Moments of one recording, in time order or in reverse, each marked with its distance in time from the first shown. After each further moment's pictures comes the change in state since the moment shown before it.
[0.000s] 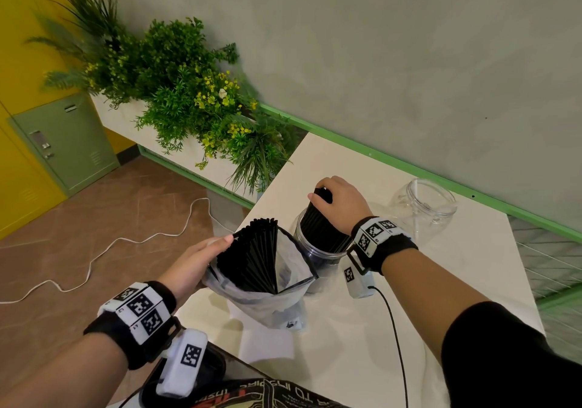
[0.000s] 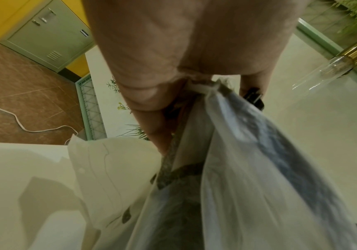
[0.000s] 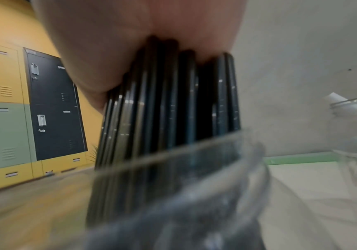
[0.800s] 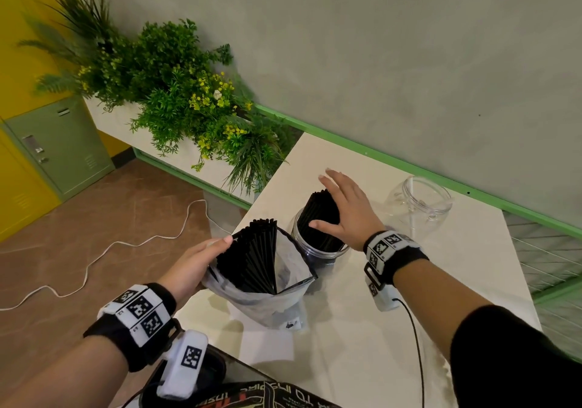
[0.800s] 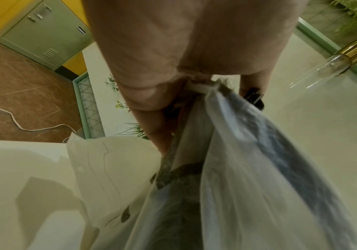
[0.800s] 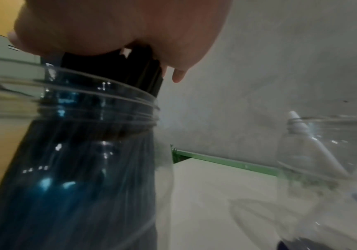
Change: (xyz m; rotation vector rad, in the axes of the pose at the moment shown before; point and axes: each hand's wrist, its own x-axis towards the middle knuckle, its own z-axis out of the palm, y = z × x) left_hand 0.001 0.001 0.005 -0.023 0.018 -0.003; right_hand -0.024 0.037 0.004 -0.129 0.052 -0.250
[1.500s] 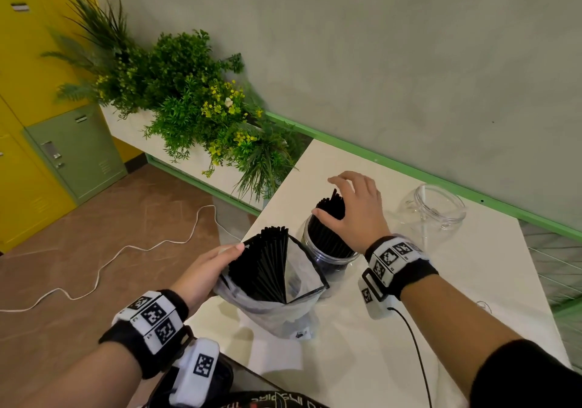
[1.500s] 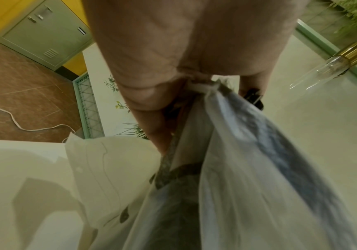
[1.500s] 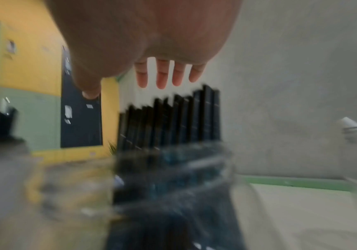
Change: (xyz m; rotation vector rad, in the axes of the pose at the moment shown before) left_hand 0.002 -0.002 -0.004 0.021 -0.007 -0.005; right_hand 0.010 -0.040 -0.015 -0.032 0.243 0.114
